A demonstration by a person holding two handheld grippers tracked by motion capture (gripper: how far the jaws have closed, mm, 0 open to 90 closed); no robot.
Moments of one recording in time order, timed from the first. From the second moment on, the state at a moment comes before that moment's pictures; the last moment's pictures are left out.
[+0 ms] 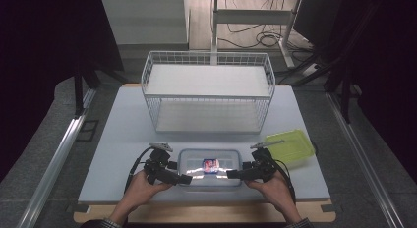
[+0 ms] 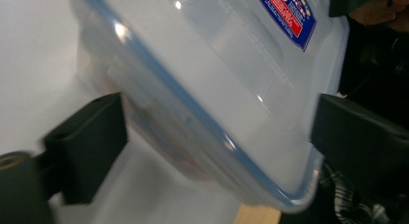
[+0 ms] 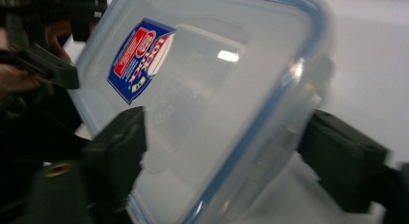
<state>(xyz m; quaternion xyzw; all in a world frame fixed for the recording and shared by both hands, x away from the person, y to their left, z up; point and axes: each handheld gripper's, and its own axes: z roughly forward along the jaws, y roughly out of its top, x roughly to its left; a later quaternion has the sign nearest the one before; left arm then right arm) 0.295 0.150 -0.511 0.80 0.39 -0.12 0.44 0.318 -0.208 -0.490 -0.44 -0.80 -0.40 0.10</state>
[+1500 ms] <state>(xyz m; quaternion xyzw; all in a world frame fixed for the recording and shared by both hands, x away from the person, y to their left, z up) 0.275 0.176 -0.487 0.73 0.42 -0.05 0.53 0.290 -0.215 -0.466 -0.42 -0.77 -0.48 0.04</state>
